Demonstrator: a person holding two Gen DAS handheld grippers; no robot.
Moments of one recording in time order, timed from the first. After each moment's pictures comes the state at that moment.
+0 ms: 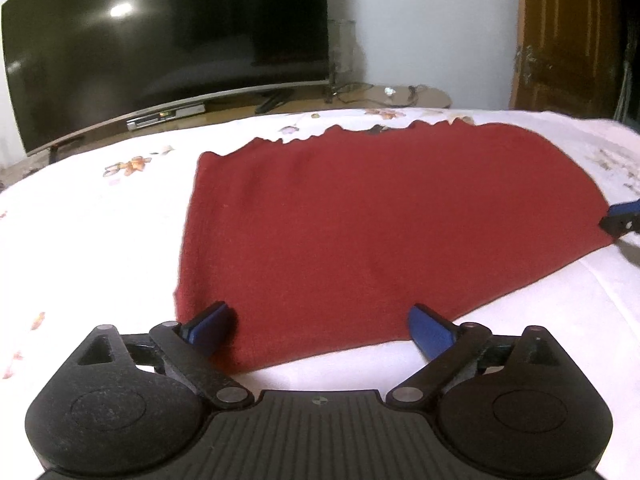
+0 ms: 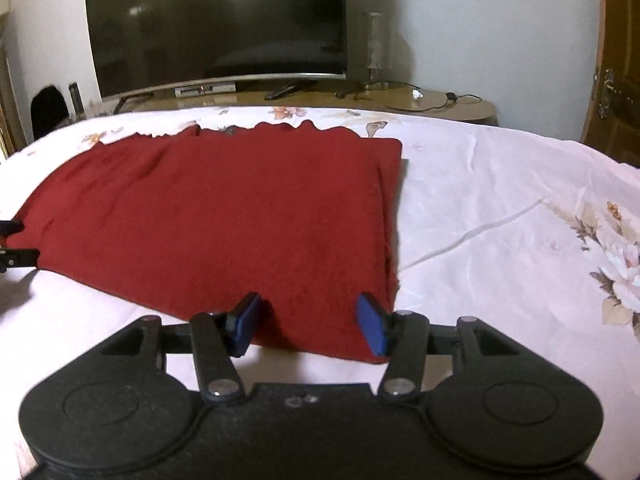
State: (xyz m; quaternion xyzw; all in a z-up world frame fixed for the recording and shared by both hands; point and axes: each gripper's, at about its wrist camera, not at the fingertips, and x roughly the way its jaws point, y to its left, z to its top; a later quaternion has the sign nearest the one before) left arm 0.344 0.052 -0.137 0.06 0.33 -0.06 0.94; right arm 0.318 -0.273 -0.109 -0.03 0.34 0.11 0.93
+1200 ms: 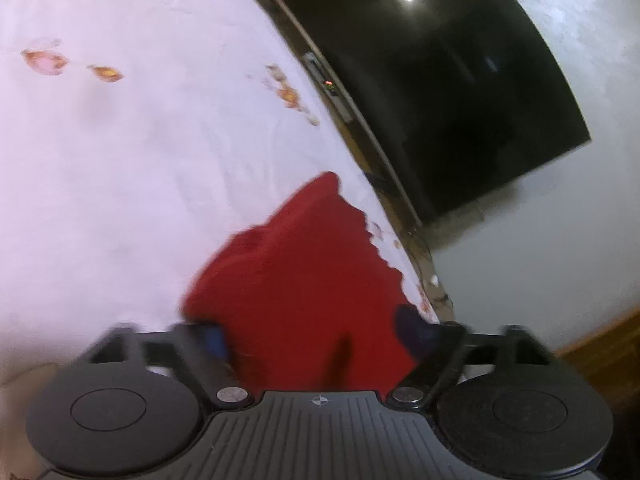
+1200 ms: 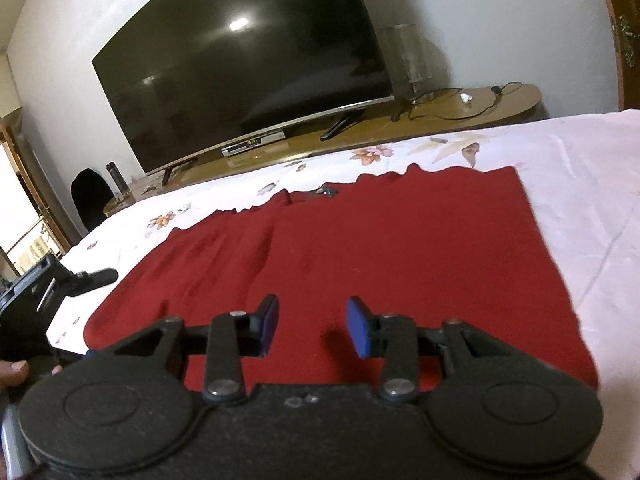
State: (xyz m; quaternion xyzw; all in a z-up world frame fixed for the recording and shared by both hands) left arm 0.347 0.119 -0.177 -0.50 0.23 0.06 0.83; right arm 0.346 -0.195 -0.086 0.12 0.31 0.17 0.93
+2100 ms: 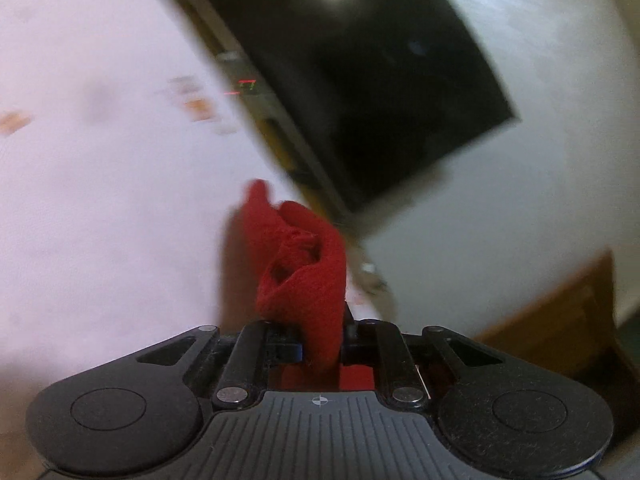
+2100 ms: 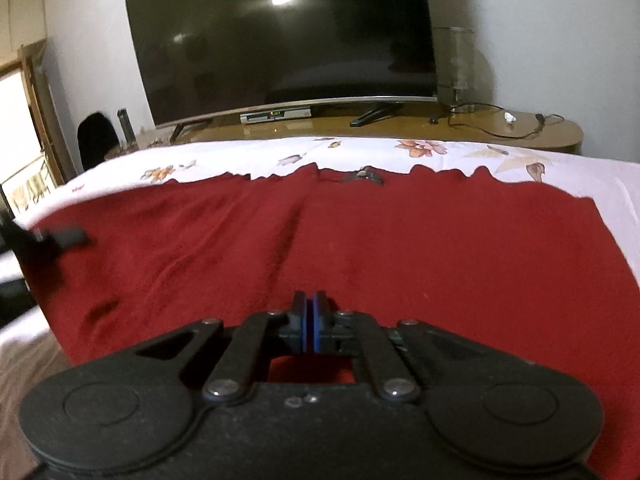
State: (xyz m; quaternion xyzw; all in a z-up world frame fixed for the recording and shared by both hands) left arm 0.355 0.126 -0.141 -0.45 0.18 -0.08 0.87; right arm 0.384 -0.140 -0.119 0.02 0.31 0.19 0.93
